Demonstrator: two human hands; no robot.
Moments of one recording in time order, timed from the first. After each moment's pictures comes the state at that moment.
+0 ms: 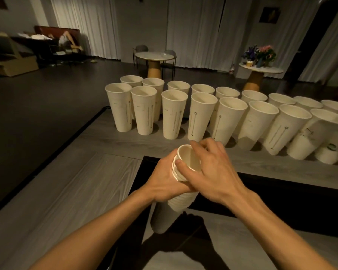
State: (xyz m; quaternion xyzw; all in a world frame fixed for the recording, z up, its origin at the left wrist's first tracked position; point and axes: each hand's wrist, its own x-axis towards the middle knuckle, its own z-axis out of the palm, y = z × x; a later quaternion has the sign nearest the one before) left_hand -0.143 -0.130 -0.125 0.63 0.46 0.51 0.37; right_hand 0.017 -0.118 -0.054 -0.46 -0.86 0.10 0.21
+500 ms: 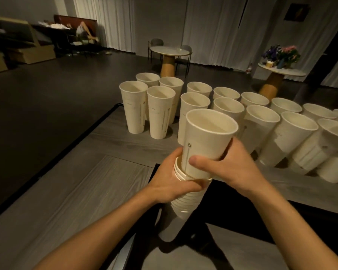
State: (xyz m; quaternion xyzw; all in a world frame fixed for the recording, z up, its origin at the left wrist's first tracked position) left_hand -0.179 -0.100 -0.123 0.58 0.48 0.54 0.38; right_hand -0.013 -0.064 -0.029 -0.31 -0.75 0.46 0.36
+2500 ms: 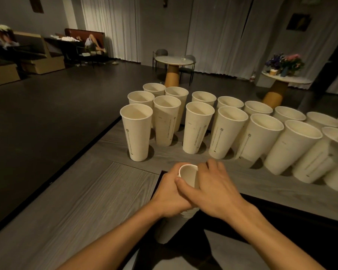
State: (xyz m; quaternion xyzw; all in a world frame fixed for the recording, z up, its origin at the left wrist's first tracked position) left_hand -0.183 -0.106 -0.151 0.55 0.55 0.54 0.31; right_hand -0.045 -0.081 -0.066 -0.48 -0.87 0.09 0.07
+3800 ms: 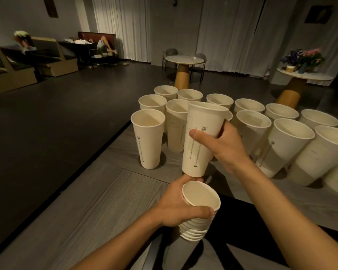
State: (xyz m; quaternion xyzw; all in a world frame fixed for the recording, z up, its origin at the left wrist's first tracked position) left_hand -0.212 -0.105 -0.143 0.55 0.53 0.49 0.42; right_hand -0.096 0.016 -0.037 -0.36 -0.71 0.45 0.40
